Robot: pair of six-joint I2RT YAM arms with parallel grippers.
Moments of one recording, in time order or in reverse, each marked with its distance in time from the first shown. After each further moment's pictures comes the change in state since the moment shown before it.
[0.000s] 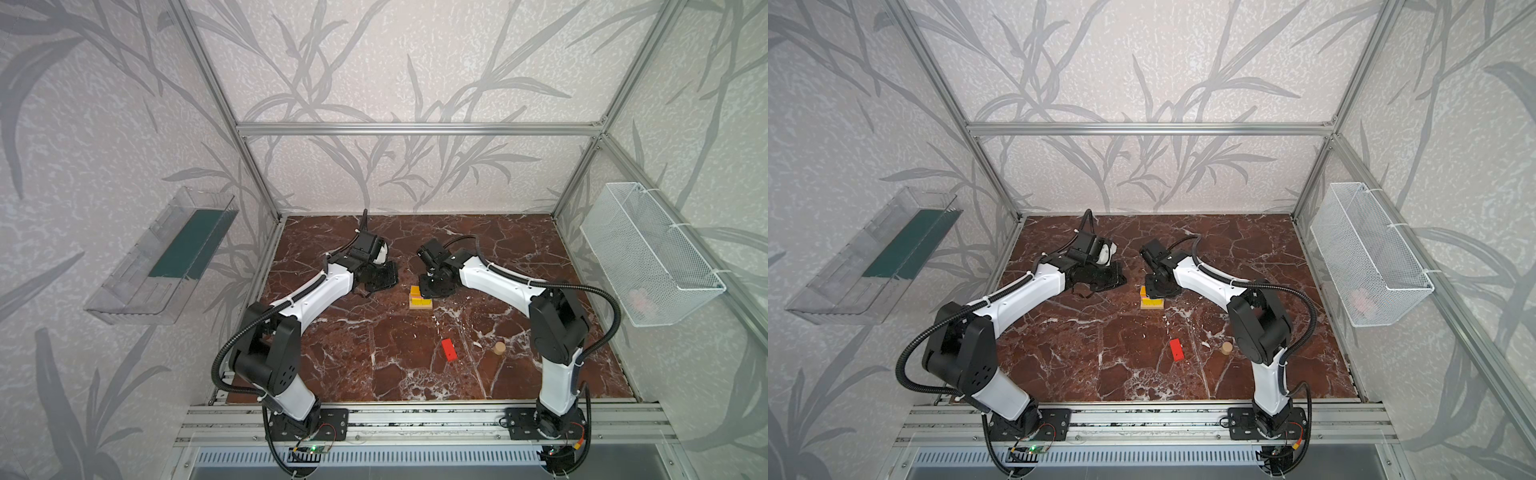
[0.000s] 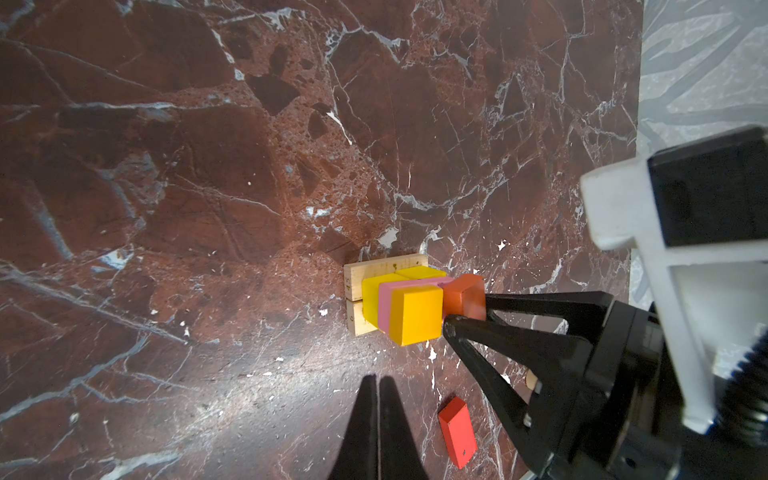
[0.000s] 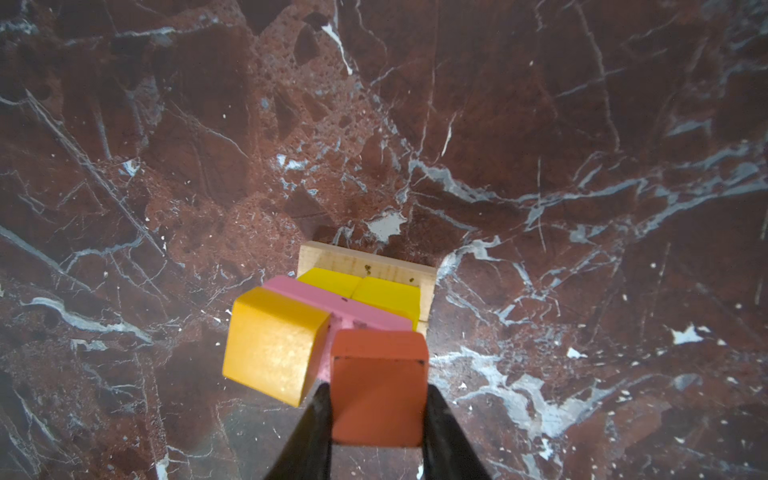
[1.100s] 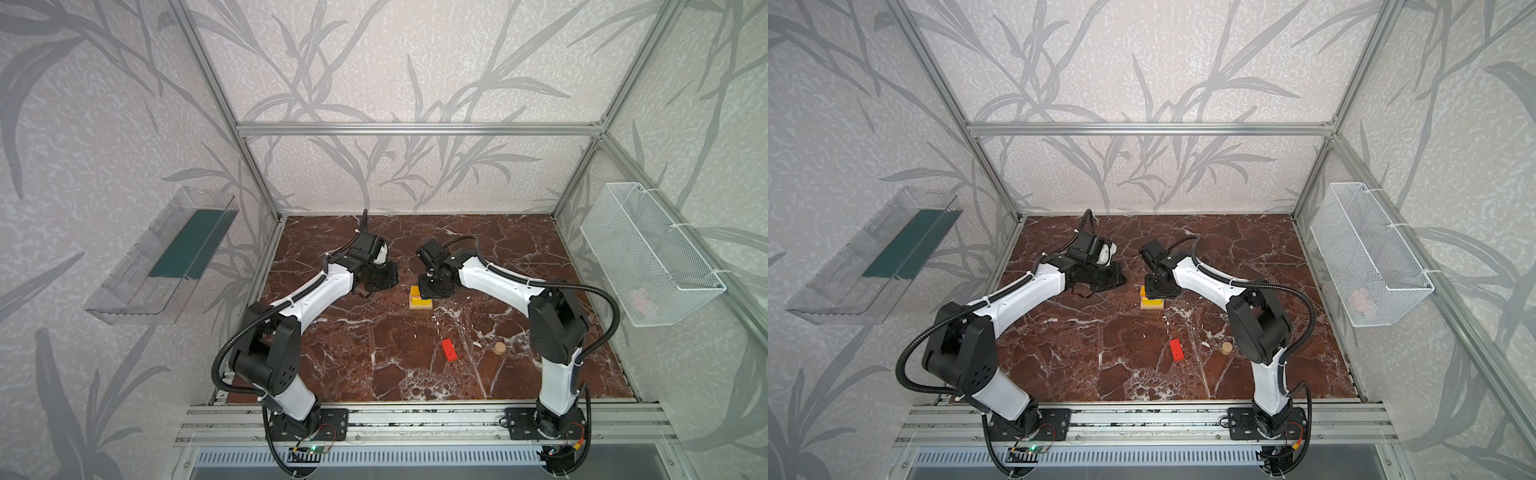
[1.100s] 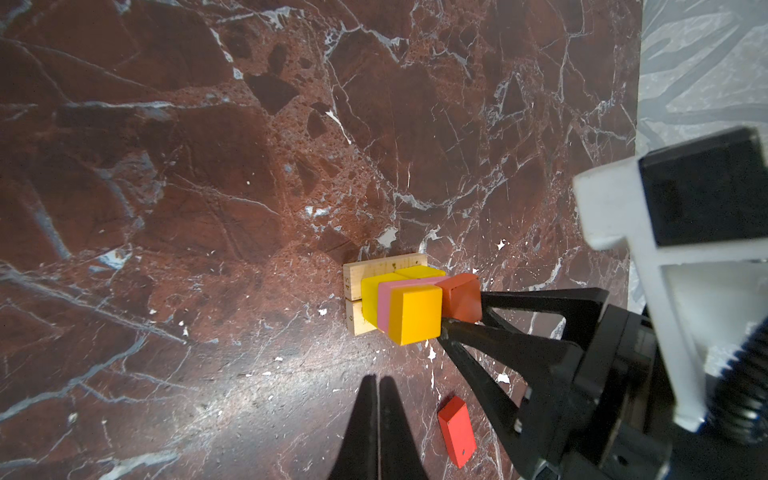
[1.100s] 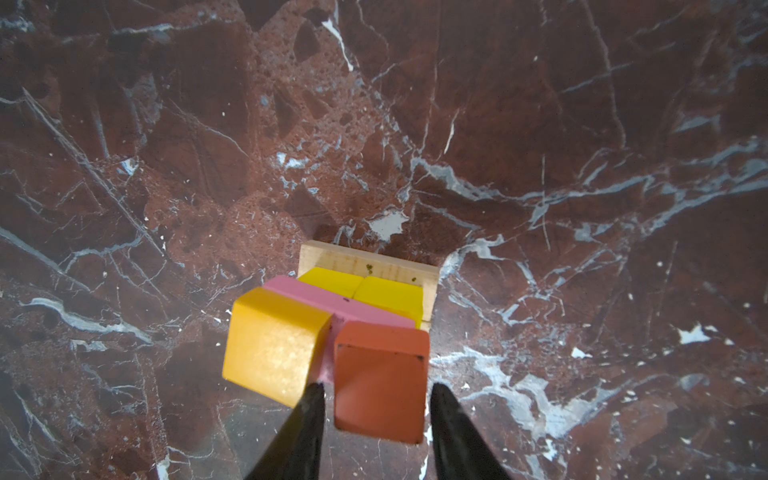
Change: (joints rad) left arm 0.000 0.000 0.000 0.000 0.002 0.000; right arm 0.003 0.004 0.002 0.000 -0.002 0.007
